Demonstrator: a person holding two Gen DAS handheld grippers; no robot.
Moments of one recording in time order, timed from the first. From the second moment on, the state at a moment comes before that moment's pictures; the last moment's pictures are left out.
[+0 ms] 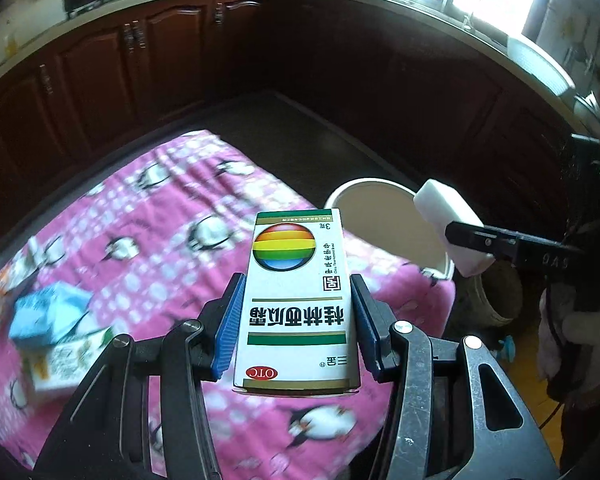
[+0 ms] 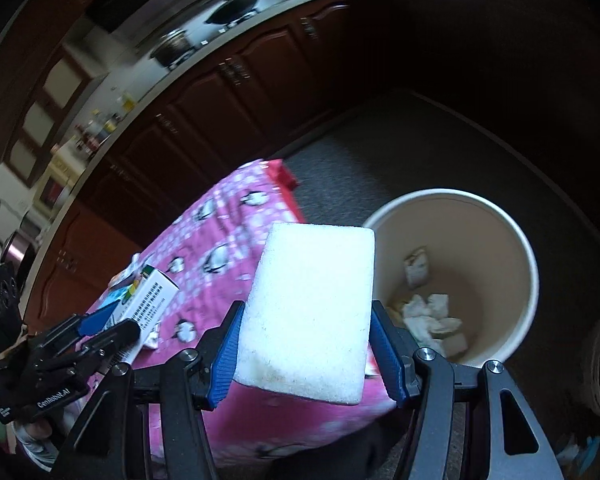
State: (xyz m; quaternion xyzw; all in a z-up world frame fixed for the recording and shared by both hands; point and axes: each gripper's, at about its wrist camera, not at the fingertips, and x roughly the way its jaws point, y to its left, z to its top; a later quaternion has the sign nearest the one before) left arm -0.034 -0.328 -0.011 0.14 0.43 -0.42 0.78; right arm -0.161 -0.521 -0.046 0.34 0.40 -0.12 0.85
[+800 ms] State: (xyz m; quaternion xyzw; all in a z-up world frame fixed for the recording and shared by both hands) left arm -0.031 -0.470 -0.077 0.16 0.48 -0.46 0.73; right arm -0.193 -0.592 -0.134 0.40 0.45 -0.20 0.77
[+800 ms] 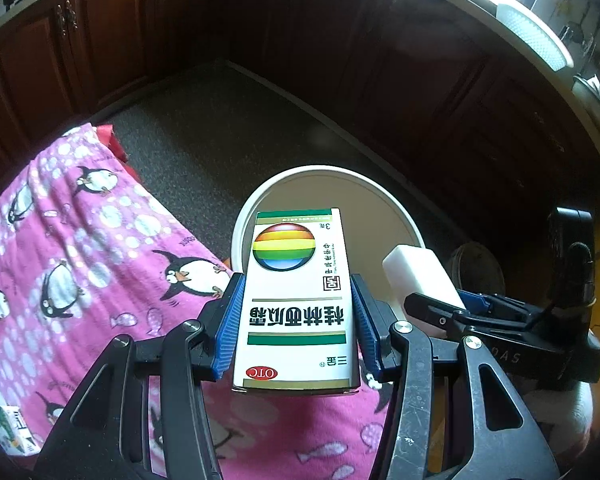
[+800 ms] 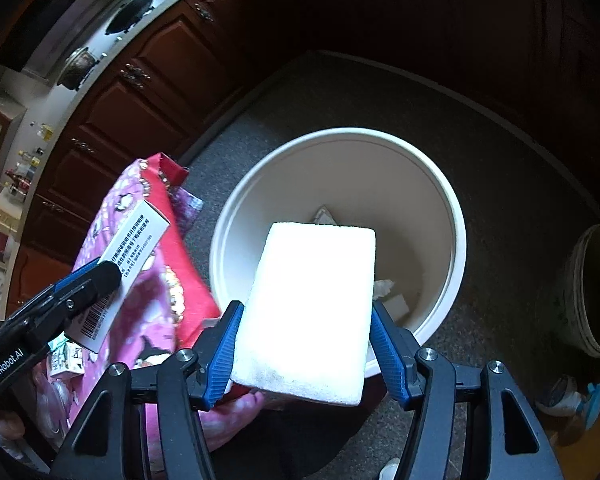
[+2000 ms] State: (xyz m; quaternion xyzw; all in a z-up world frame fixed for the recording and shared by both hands) left arm -0.032 -0.396 -0.055 0.12 0.48 -0.44 0.75; right arm -0.177 -0.560 -0.100 0.38 0.44 -0.19 0.79
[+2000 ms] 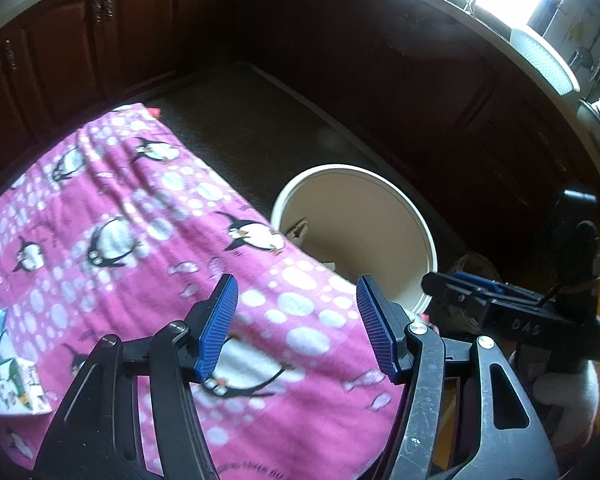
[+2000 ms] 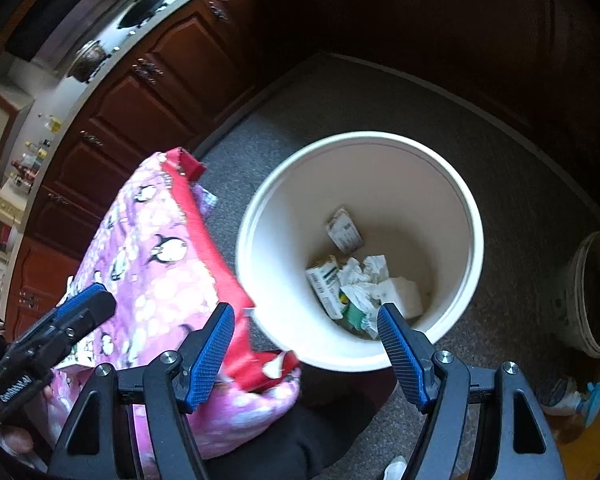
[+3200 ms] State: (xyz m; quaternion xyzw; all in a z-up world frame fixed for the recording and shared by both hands) left arm 0.003 -0.178 -0.029 0.06 0.47 -0.29 0.83; right arm -0.059 -0.386 -0.046 0.28 0.46 -0.01 0.84
